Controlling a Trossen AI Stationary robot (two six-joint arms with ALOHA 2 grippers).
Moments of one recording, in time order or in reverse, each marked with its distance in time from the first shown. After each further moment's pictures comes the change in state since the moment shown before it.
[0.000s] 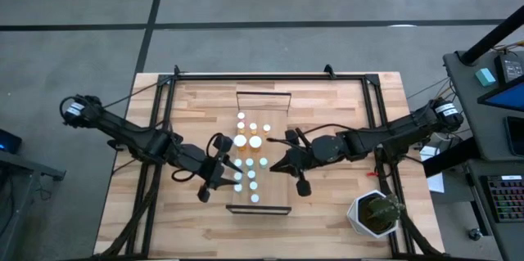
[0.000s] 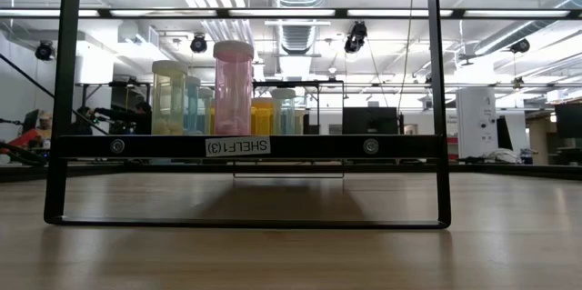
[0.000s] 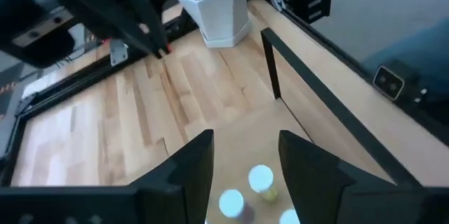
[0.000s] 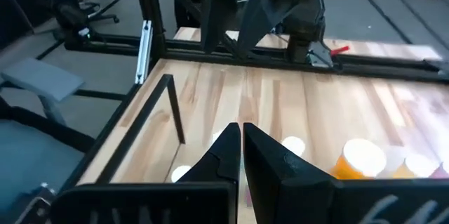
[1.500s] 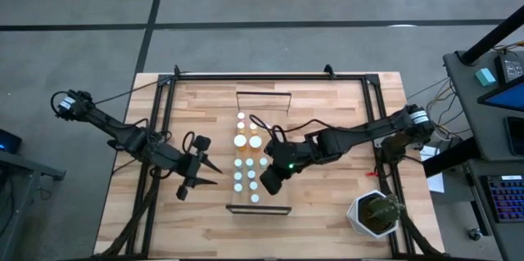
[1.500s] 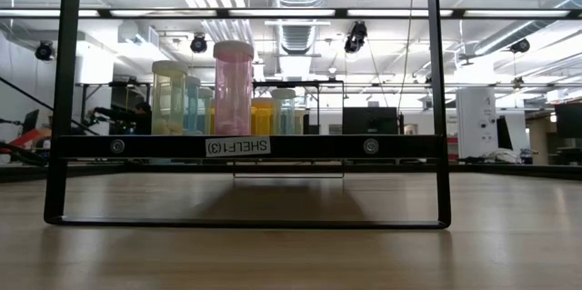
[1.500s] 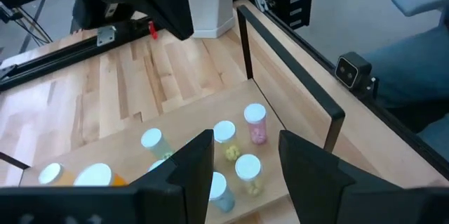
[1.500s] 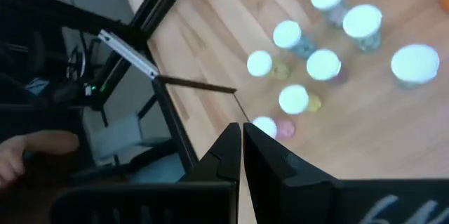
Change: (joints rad) left arm -0.086 -0.278 -0.246 0.003 -0.028 -0.153; right arm -0.022 0.296 0.484 -0.581 -0.123 0.989
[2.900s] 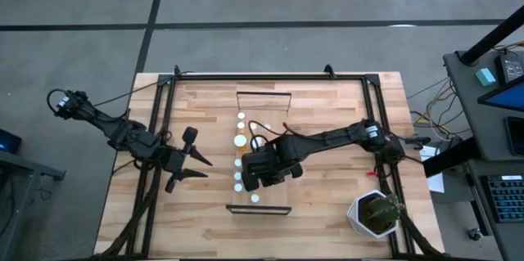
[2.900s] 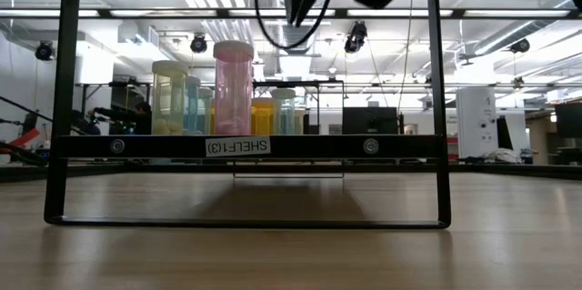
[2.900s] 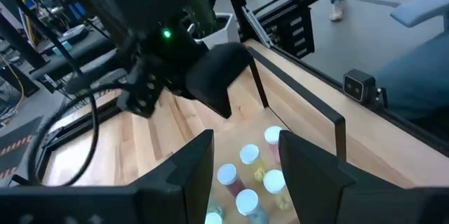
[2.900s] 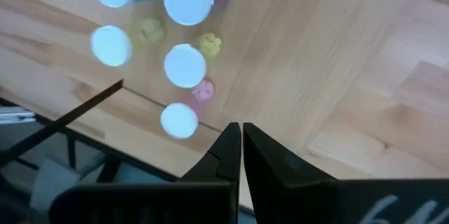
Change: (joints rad) left arm 0.001 -0.196 -0.069 0.043 -0.001 0.202; right arm -0.034 0.443 0.616 -0.721 -0.117 0.447
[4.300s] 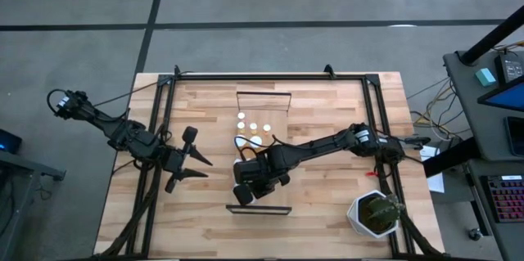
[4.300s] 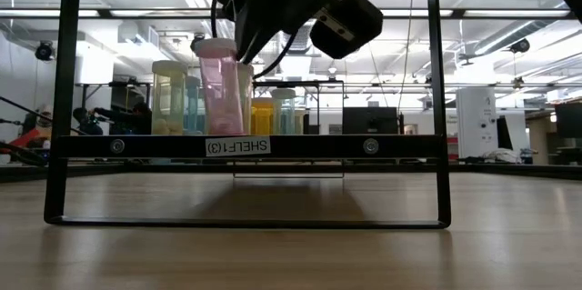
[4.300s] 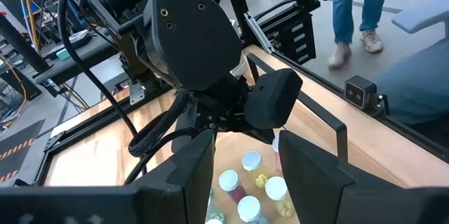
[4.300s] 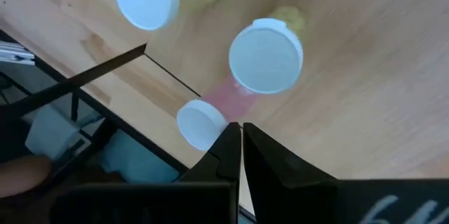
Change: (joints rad) left arm 0.000 -0.001 0.002 0.018 -0.001 0.001; right arm 0.011 0.092 -0.061 0.239 -0.130 -0.171
